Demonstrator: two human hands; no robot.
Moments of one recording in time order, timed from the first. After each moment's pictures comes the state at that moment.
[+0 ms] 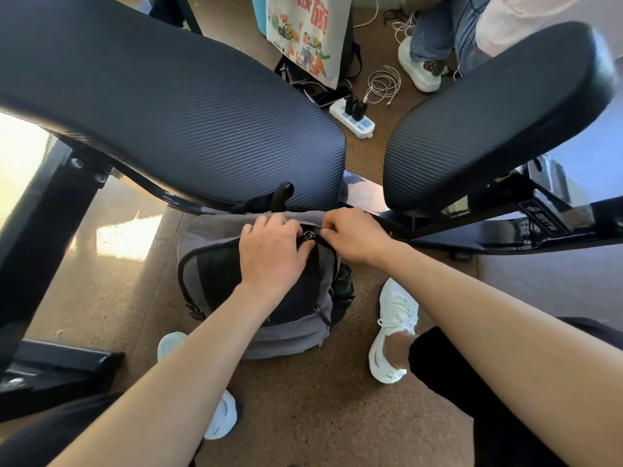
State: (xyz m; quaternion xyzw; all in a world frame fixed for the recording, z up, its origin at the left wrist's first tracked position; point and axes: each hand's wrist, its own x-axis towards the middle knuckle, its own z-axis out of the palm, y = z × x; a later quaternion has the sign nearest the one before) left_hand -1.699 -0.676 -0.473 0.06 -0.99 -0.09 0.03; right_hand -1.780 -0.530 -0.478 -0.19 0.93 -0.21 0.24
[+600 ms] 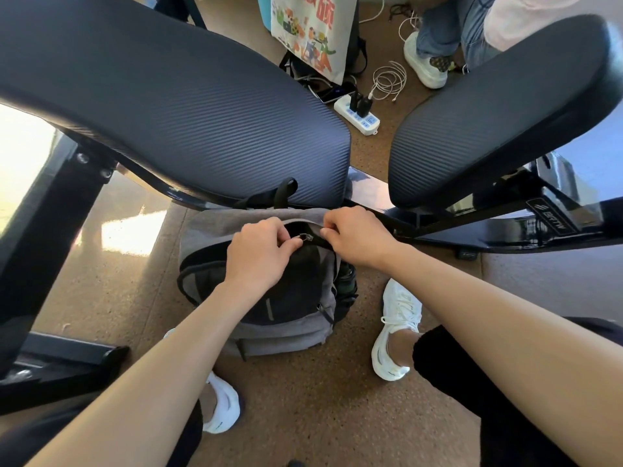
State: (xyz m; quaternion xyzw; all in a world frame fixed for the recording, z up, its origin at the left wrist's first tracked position) left_hand -1.690 -0.699 -0.463 0.15 -0.96 -0.23 -0.04; right_hand -1.769 -0.532 -0.473 -0.22 0.93 -0.21 0.22
